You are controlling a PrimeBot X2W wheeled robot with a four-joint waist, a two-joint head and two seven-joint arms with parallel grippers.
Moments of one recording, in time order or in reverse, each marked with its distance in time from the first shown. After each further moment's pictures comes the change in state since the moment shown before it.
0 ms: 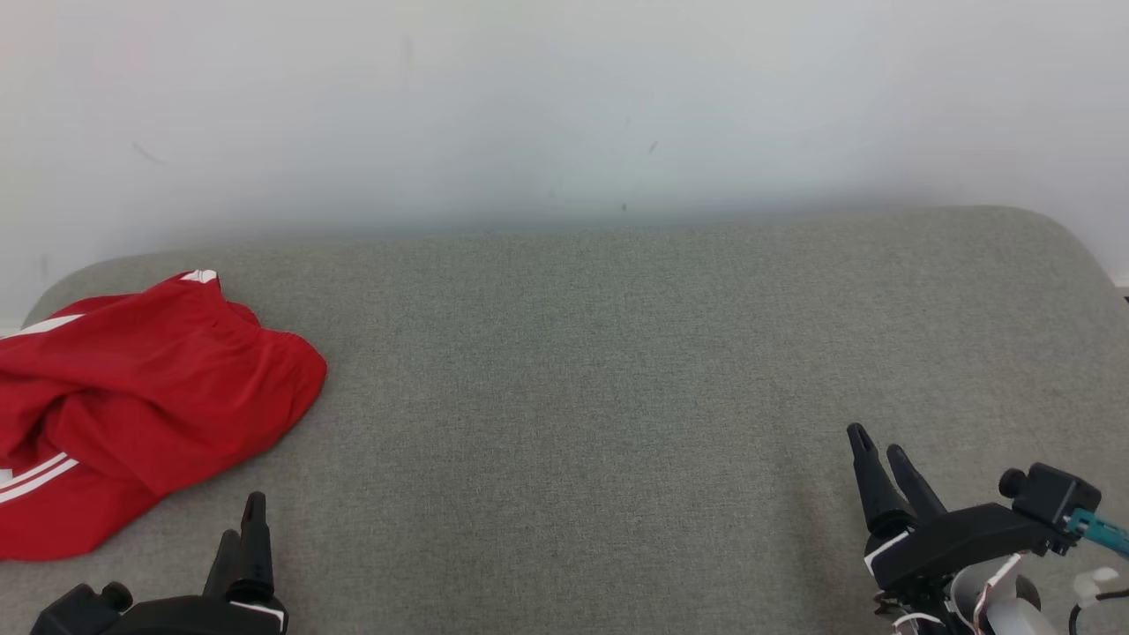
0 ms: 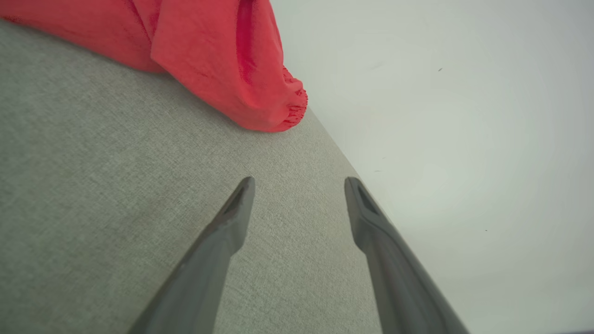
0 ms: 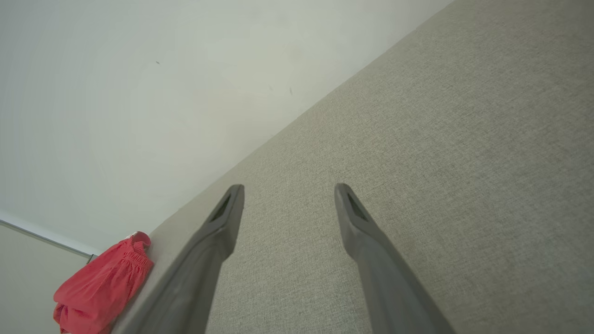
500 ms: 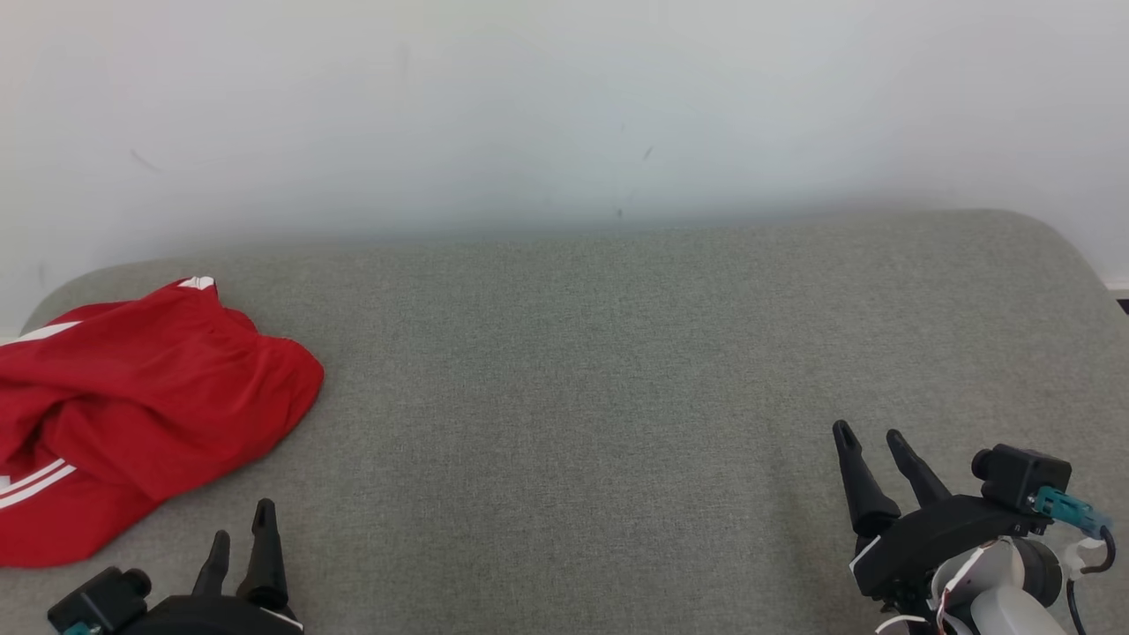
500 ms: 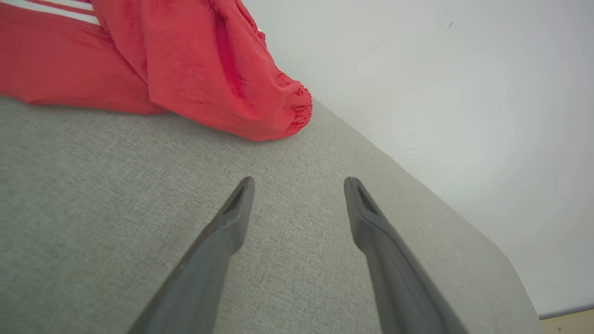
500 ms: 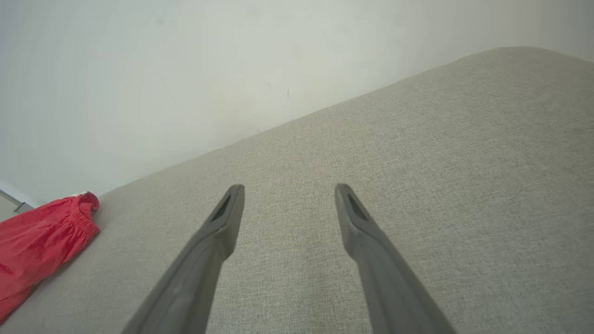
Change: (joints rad) left arm -0.001 -0.001 -0.003 0.015 0.282 0.036 -0.006; right arm -0.029 -0.029 0.047 0.003 -0.256 -0.035 0.004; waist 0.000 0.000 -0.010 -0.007
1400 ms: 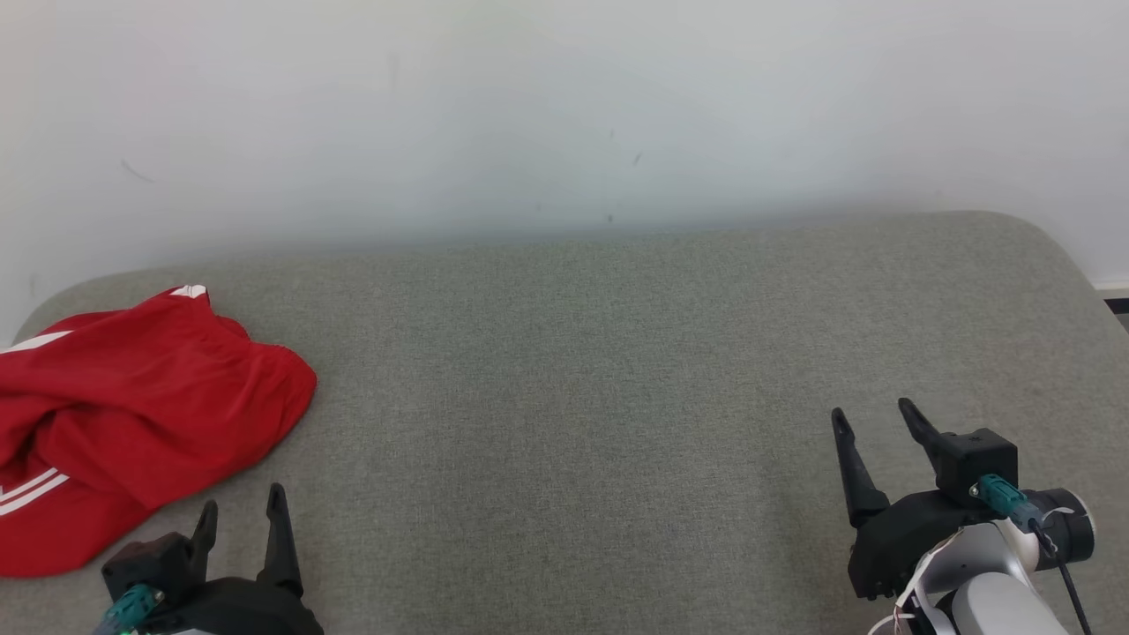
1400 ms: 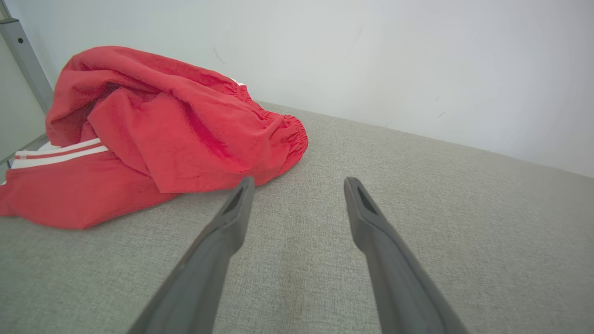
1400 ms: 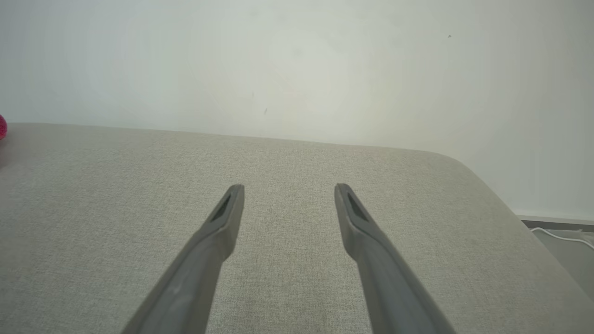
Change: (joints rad) left arm 0.000 -0.013 0.006 -0.058 0.455 0.068 0.024; right arm -0.018 -0.019 0.024 -0.033 -0.429 -0.069 0.013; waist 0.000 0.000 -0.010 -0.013
